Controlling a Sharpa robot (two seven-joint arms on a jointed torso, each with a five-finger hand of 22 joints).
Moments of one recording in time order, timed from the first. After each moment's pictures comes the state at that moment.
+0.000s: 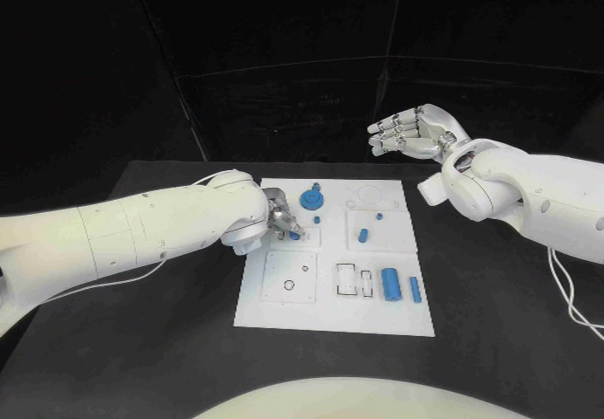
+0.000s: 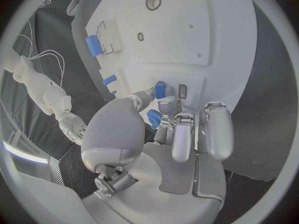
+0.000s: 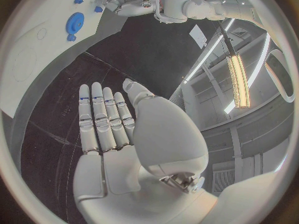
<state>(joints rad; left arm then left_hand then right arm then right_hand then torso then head) 1.28 -0.57 -0.16 1.35 -0.94 -0.04 -0.64 1.13 -0.08 0.62 0.08 0.05 0.89 0.06 0.64 0.58 1.27 -0.01 1.08 0.95 1.47 -0.08 1.57 1.31 0.07 1.47 0.03 1.38 1.28 1.30 -0.76 -0.06 1.32 -0.55 -0.32 0.28 1.44 -0.02 0.18 0.05 0.27 0.87 0.22 0.12 0.07 0.93 0.18 0.32 0.07 1.02 0.14 0.20 0.23 0.17 0.83 0.25 0.32 0.16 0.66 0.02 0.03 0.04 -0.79</state>
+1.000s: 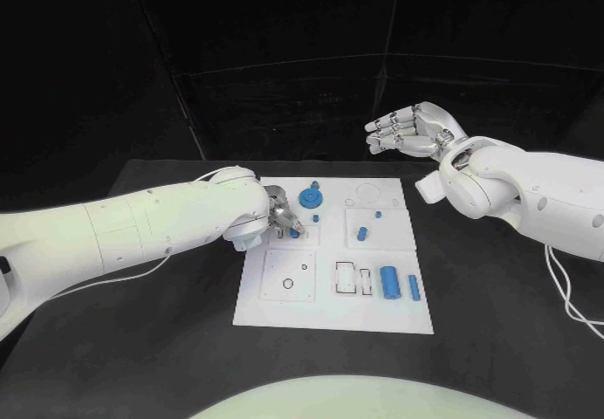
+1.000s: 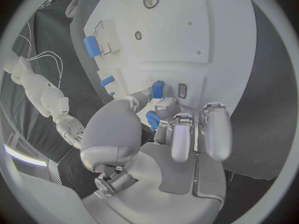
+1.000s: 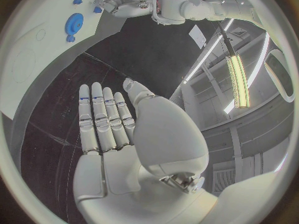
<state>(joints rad) 1.28 -0.54 -0.16 1.31 -0.95 -0.01 -0.65 1.04 -0.08 0.61 0.04 0.05 0.92 0.03 0.66 0.59 1.31 -0.04 1.12 0.98 1.47 -0.10 1.57 1.31 0.07 1.47 0.01 1.40 1.31 1.30 -0.76 -0.06 1.32 -0.55 -0.31 0.28 1.44 -0.02 0.18 0.05 0.27 0.87 0.22 0.12 0.07 0.93 0.18 0.32 0.07 1.02 0.14 0.19 0.23 0.17 0.83 0.25 0.32 0.15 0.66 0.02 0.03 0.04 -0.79</state>
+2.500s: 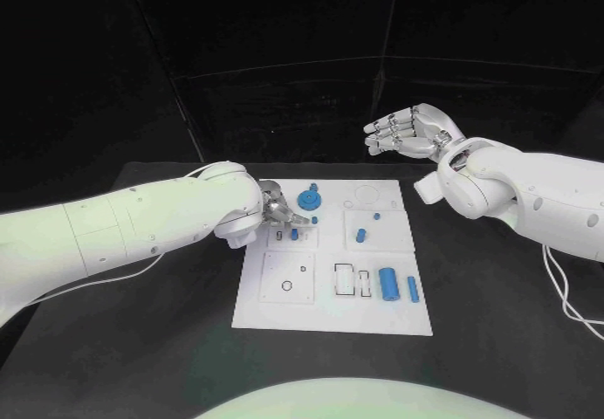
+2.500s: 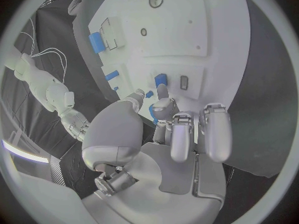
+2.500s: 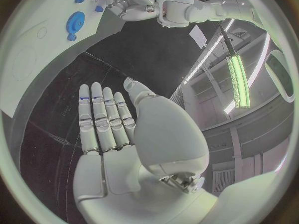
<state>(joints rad) 1.29 -0.59 -0.11 1.36 -0.95 -0.01 -0.65 0.98 -0.08 0.17 0.25 0.05 0.96 0.02 0.68 0.59 1.32 -0.05 1.13 0.98 1.47 -0.10 1.57 1.31 0.05 1.47 0.01 1.41 1.31 1.30 -0.75 -0.06 1.30 -0.55 -0.31 0.28 1.43 -0.03 0.18 0.05 0.27 0.87 0.22 0.12 0.07 0.93 0.18 0.32 0.06 1.03 0.14 0.19 0.23 0.17 0.83 0.25 0.31 0.15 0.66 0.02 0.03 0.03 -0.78</state>
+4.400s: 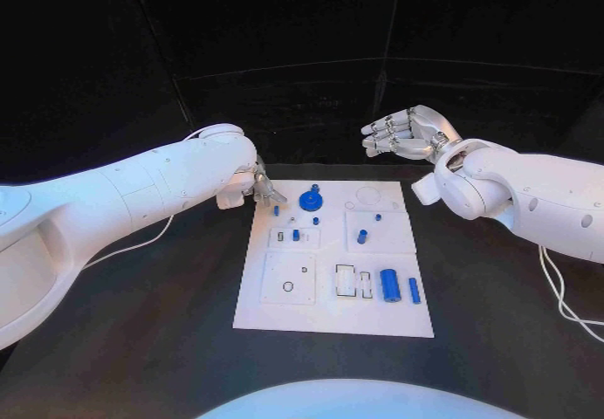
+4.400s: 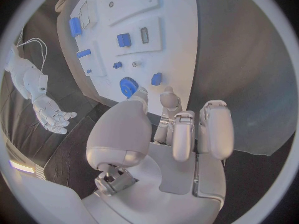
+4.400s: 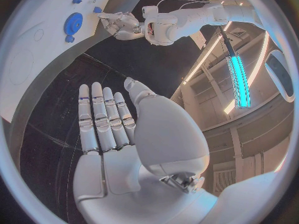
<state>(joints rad) 1.33 -0.40 -0.09 0.91 -1.00 0.25 -0.65 1.14 -0.02 -0.03 0.28 0.05 0.88 0.09 0.48 0.43 1.21 0.01 1.04 0.81 1.47 -0.06 1.57 1.31 0.05 1.47 0.05 1.36 1.30 1.30 -0.73 -0.06 1.29 -0.55 -0.30 0.29 1.43 -0.04 0.18 0.05 0.27 0.87 0.22 0.12 0.07 0.93 0.18 0.32 0.06 1.03 0.14 0.19 0.22 0.17 0.84 0.25 0.30 0.15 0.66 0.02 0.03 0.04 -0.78</state>
